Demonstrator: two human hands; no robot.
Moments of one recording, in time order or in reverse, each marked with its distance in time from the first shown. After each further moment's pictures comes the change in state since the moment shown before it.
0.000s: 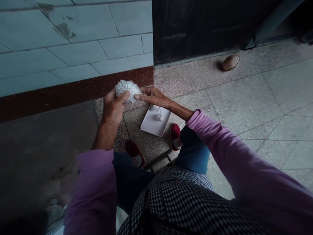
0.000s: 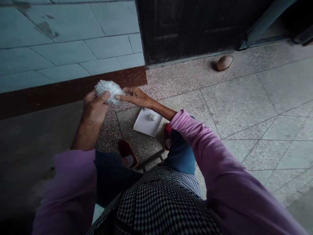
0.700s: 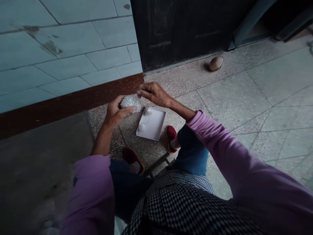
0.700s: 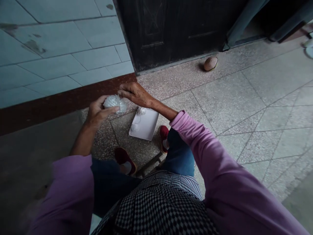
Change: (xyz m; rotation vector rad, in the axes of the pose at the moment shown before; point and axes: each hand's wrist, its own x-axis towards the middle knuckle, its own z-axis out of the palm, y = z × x) left_hand 0.007 0.001 0.012 0.398 -0.136 -0.055; right_hand -0.028 -0.053 -0.047 -0.467 0.110 -0.036
